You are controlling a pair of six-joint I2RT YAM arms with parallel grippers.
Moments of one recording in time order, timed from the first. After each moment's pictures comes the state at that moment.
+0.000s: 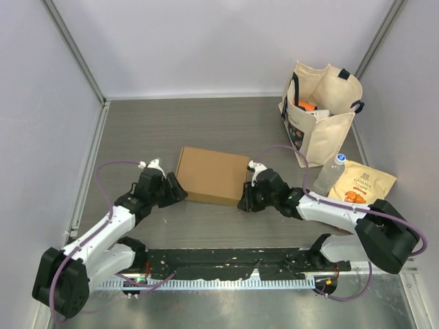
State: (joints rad) left arm -0.40 0.98 0.45 -0.20 0.00 -0.71; right arm 0.77 1.26 0.53 0.03 -0.14 0.54
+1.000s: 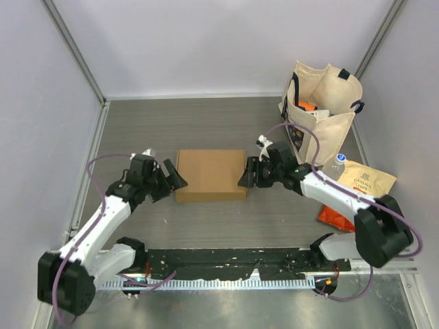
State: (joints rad) left arm -0.32 0.94 0.65 -0.57 0.13 -0.77; right arm 0.54 1.28 0.75 -0.23 -0.32 0.51
